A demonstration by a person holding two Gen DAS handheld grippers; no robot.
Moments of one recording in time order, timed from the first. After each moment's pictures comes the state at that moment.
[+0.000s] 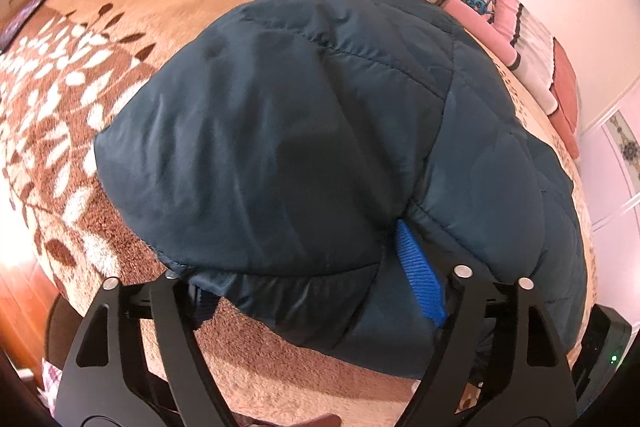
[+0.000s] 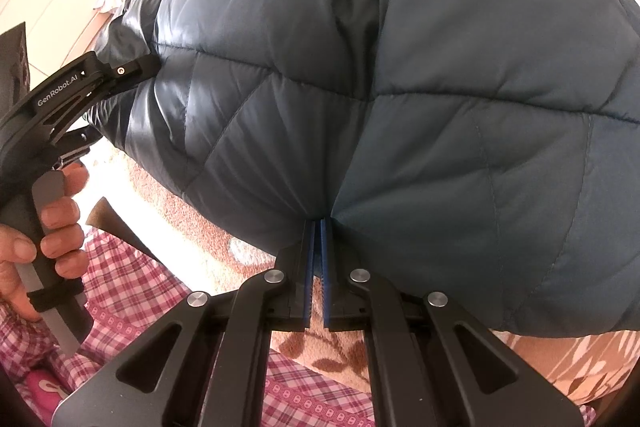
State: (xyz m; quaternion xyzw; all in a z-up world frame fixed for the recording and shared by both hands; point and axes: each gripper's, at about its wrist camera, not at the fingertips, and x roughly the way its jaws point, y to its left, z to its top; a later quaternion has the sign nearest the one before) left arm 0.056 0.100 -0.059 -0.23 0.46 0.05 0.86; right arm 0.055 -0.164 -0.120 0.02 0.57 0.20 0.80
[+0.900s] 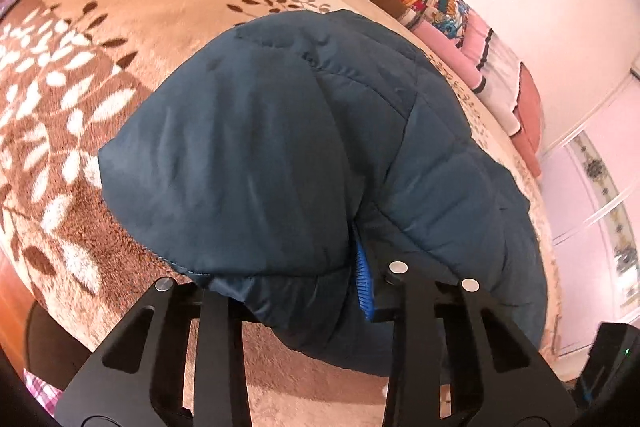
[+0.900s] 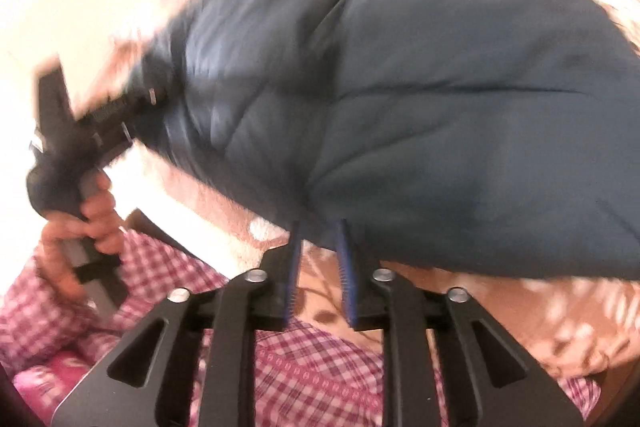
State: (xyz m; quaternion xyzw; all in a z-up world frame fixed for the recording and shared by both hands) left arm 0.034 0.115 -0.052 -0.28 0.41 -0.01 0.87; right arm 0.011 -0.250 -0.053 0.10 0.50 0.18 0.84
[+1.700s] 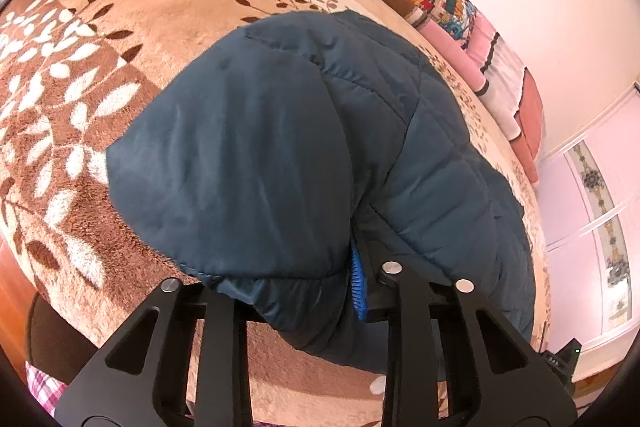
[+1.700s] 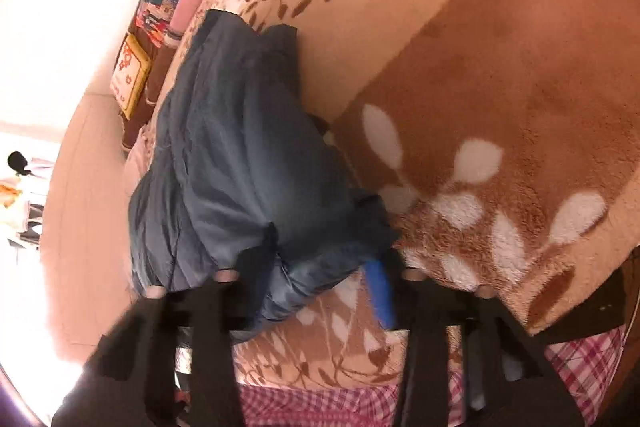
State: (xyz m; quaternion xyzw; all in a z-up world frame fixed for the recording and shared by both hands) left arm 0.049 0.122 -0.041 -0.29 0.43 0.00 0.86; right arm 0.011 -0.452 -0.096 0.44 0.45 0.01 0.78
